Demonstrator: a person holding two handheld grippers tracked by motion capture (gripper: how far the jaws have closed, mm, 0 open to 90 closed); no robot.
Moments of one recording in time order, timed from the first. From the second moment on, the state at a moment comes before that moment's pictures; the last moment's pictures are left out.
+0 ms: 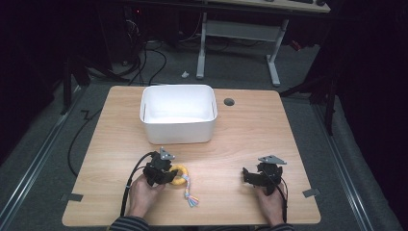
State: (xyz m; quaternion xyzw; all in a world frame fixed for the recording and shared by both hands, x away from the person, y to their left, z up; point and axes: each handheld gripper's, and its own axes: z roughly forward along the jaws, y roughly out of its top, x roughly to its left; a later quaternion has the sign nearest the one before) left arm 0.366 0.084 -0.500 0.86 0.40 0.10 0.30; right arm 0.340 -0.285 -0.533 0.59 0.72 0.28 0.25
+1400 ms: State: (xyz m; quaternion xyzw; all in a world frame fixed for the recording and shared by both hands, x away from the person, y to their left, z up) left arm 0.369 0.108 -0.428 0.85 0.40 0.10 0.34; right arm 0.339 -0.284 -0.533 0.59 0.72 0.28 0.25
